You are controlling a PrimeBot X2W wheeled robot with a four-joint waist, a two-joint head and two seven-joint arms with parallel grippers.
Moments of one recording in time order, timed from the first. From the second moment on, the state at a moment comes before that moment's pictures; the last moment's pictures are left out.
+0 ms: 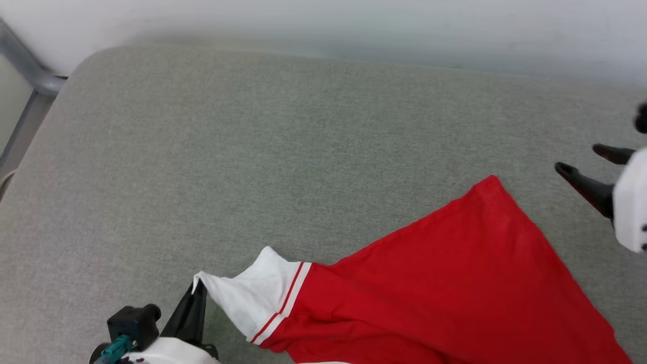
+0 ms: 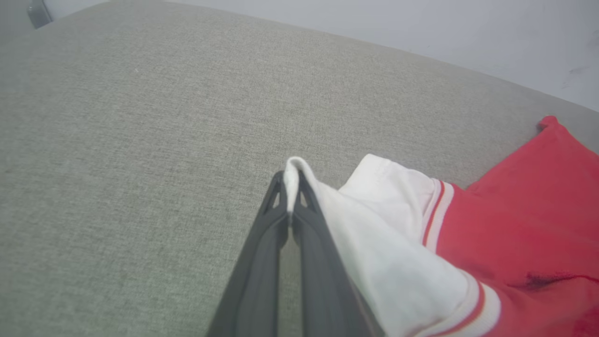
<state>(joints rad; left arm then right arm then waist) 0.04 0.29 -0.24 0.14 -0.51 0.02 -0.21 -0.43 -0.69 0.18 -0.11 0.69 0.13 0.79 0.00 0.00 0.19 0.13</state>
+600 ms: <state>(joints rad) -0.06 0.24 -0.29 0.16 -0.49 0.01 -0.24 -0.80 -0.61 0.65 0.46 0.63 0.13 0.92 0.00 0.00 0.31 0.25</state>
